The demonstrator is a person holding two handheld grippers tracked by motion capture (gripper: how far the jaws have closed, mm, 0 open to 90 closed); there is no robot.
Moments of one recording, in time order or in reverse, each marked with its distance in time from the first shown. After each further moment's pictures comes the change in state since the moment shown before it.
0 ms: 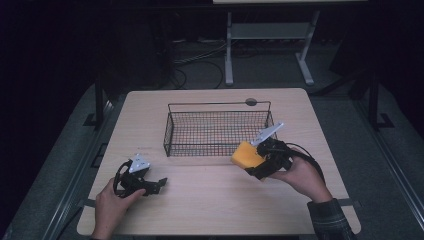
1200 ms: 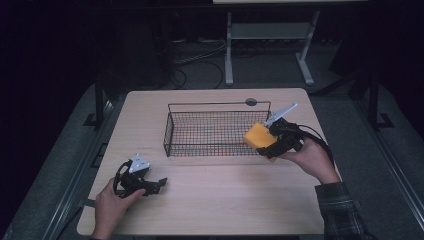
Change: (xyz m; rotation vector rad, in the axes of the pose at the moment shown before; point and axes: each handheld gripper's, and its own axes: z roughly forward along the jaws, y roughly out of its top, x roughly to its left) left arm 0.000 0.000 0.000 0.000 0.000 0.000; right arm -0.051 0.006 -0.016 -0.011 -0.085 0.076
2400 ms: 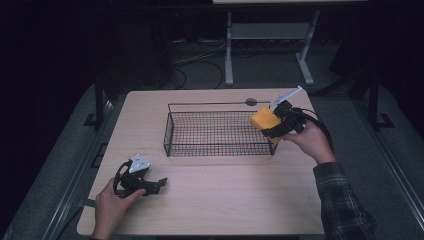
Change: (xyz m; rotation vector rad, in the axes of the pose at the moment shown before) left arm 0.000 0.000 0.000 0.003 -0.001 0.001; right arm -0.054 0.015 0.015 -0.021 -0.069 0.081
